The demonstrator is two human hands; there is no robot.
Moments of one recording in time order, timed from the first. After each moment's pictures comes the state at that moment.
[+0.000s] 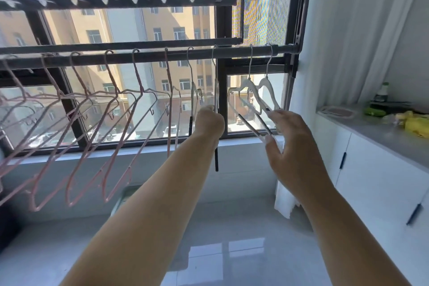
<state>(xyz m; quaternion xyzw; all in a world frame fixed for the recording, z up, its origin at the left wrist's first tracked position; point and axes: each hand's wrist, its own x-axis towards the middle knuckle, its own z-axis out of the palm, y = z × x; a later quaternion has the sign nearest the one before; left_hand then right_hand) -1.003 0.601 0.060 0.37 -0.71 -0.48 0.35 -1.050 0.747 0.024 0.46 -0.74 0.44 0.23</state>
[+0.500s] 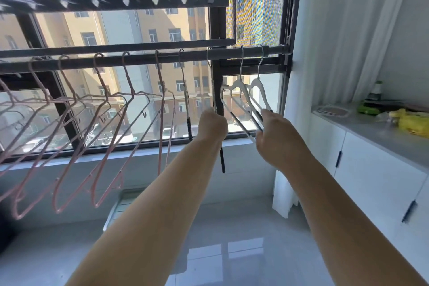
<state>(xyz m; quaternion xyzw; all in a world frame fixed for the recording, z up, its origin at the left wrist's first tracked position) -1.013 0.619 0.060 0.36 -0.72 -0.49 0.33 -1.073 0.724 0.044 0.42 -0.84 0.31 0.13</state>
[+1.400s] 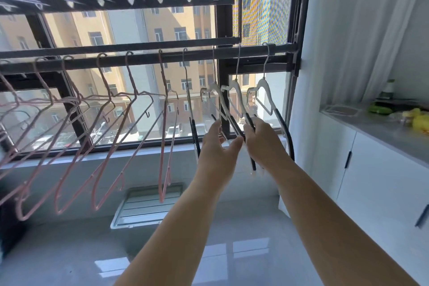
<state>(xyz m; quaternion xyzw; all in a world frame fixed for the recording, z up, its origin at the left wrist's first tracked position) -0.972 0.637 0.017 0.27 -0.76 -0.46 0.38 -1.074 0.675 0.023 0.40 -0.78 0.49 0.01</state>
